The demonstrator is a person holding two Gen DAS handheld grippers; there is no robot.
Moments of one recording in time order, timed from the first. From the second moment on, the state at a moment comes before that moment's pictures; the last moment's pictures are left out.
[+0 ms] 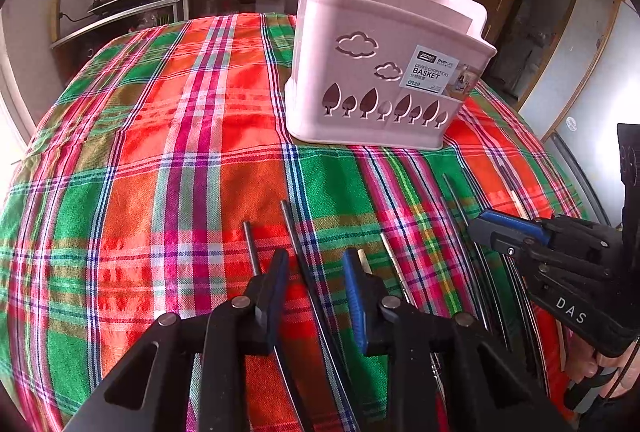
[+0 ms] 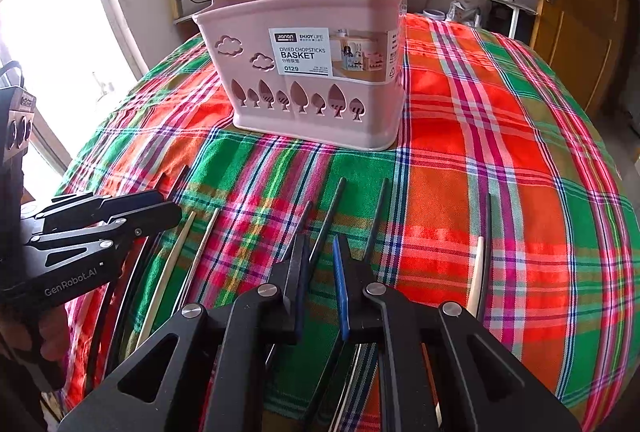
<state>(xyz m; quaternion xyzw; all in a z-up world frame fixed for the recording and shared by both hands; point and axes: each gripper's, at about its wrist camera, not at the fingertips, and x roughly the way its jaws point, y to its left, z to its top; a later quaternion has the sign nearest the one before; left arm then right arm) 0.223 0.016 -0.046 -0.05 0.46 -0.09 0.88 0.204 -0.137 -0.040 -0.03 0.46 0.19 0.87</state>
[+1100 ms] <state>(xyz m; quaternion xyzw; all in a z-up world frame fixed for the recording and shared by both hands) 0.207 0.015 0.013 -0.06 0.43 -0.10 0.90 0.194 -0.143 0.011 -0.01 0.41 0.21 0.89</state>
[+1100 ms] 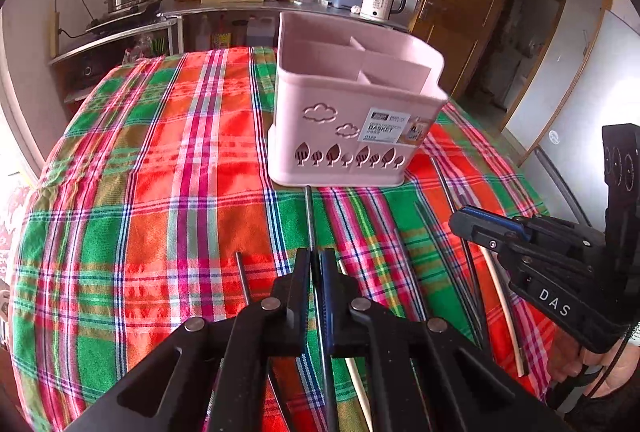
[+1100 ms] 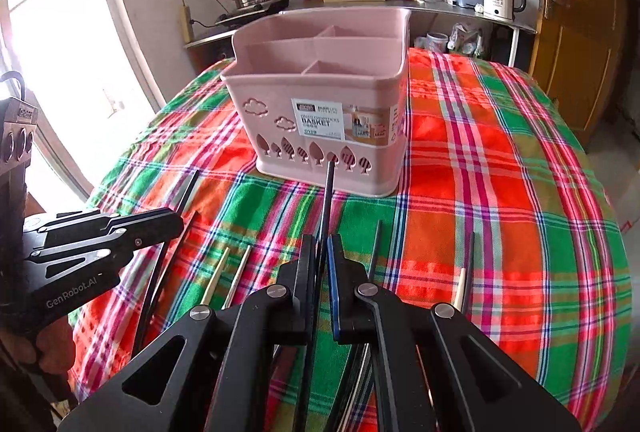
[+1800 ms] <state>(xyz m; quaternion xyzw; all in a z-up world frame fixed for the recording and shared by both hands) 0.170 0.023 0.120 -0.05 0.33 -0.13 0.93 0.157 -0.161 0.104 0.00 0.30 0.23 0.93</state>
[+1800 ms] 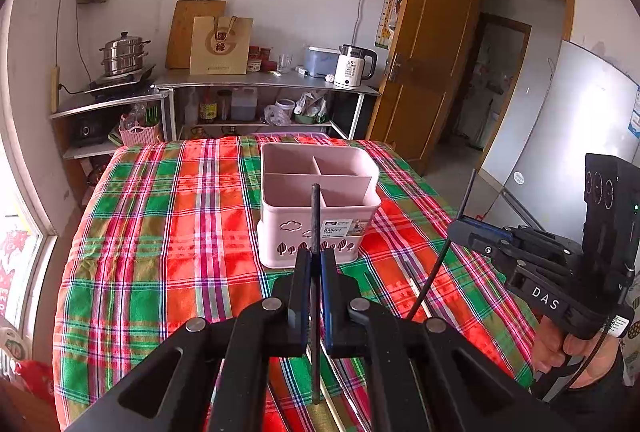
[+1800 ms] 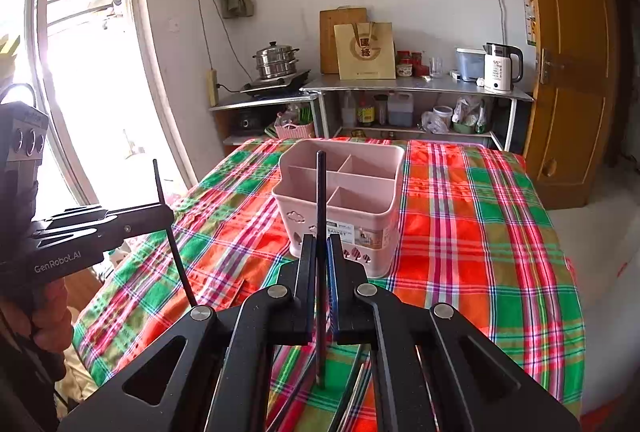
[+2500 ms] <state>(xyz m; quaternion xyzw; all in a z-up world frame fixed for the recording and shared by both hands) 0.234 0.034 0.194 -0.08 0.30 -0.13 0.94 0.188 -0.178 0.165 0.03 0.24 0.23 0.94</state>
